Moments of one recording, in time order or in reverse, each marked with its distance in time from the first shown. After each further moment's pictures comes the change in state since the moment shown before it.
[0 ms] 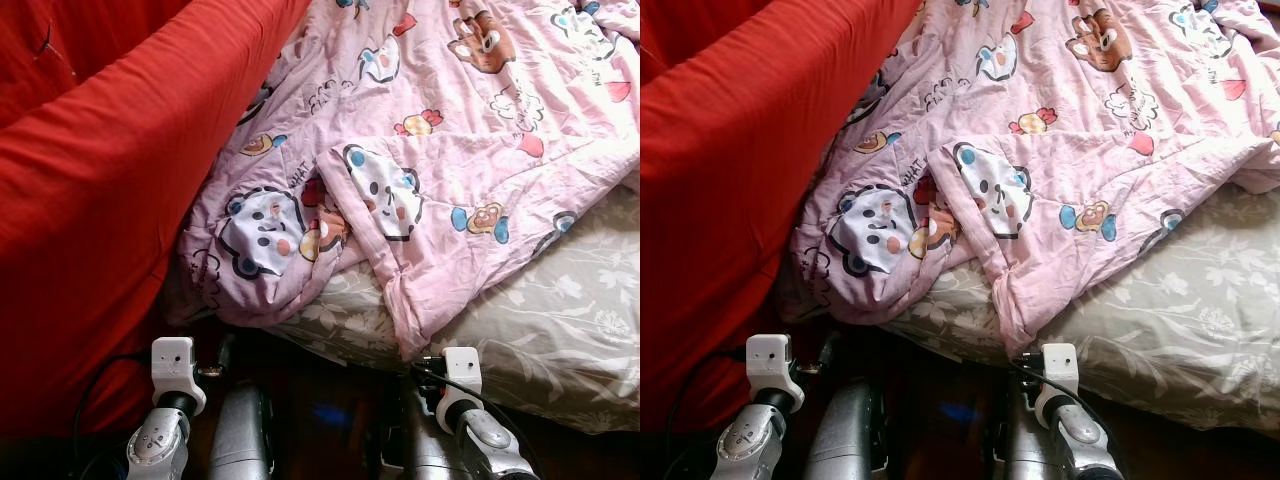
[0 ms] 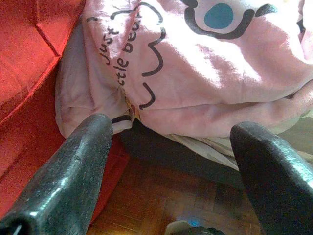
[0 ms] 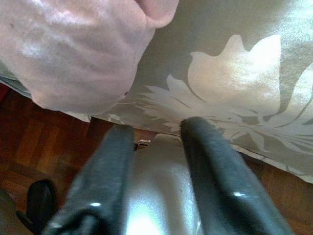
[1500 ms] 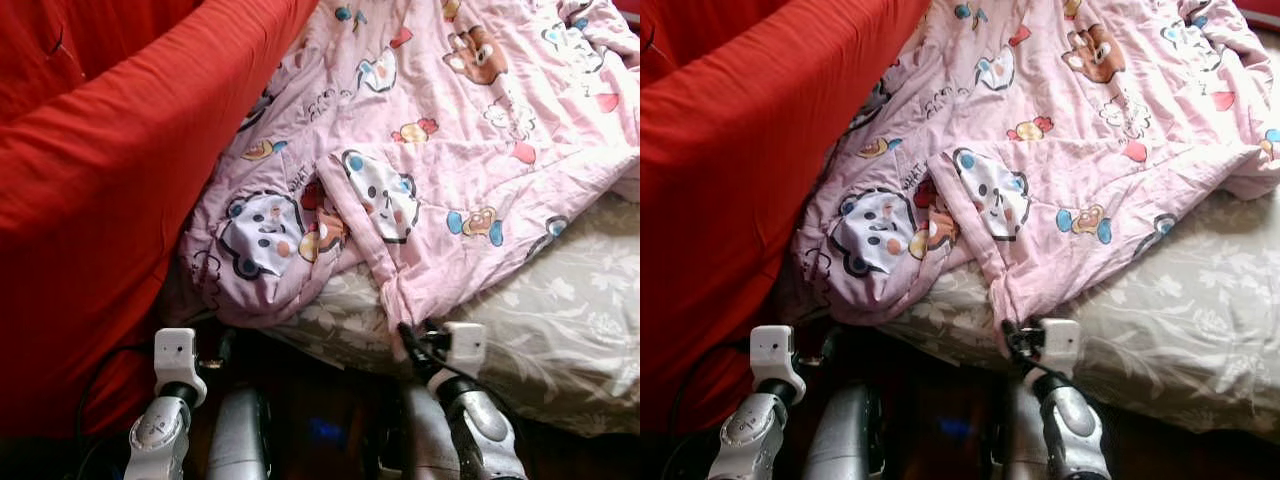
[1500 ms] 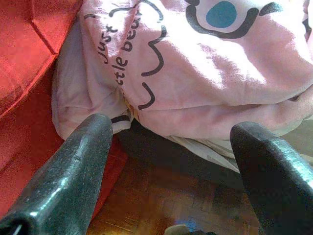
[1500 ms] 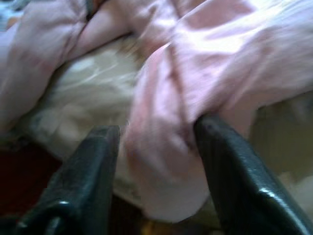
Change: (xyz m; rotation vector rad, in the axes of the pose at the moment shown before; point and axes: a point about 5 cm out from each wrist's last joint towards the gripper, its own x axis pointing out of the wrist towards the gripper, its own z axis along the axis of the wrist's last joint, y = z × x) left arm 0.013 0.002 0.000 -0.001 0.040 -0.002; right arm -0.005 0.028 0.036 0.049 -0.322 0.189
